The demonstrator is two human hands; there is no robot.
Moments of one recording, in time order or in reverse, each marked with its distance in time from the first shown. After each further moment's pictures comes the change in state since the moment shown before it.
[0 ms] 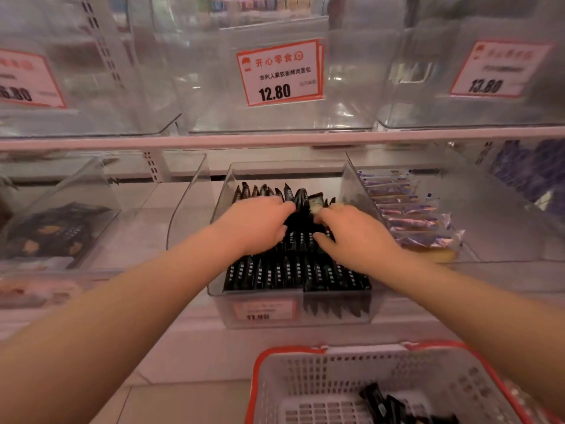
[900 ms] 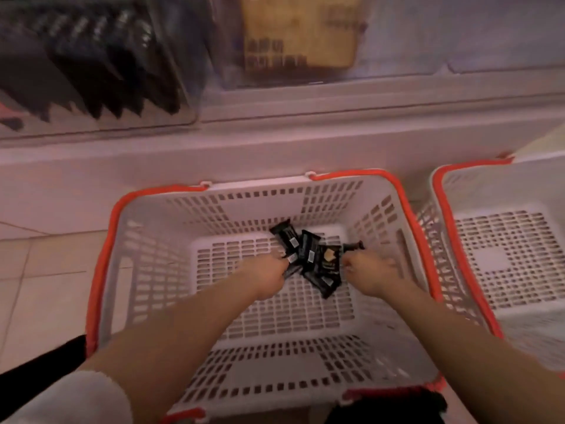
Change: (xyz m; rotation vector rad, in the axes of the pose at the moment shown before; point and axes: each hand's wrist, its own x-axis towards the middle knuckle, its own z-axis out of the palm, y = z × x) left_hand -0.036 0.309 0.318 -0.331 -0.810 0.091; right_hand -0.291 0.225 0.250 0.197 -0.927 0.406
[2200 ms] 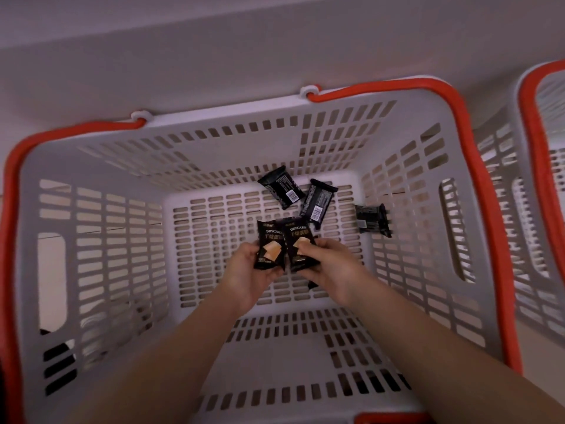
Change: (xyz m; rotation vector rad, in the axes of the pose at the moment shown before) left_hand 0.037 0.002 0.112 -2.328 0.143 -0.442; right_hand 0.039 -0.047 0.090 1.851 -0.125 0.427
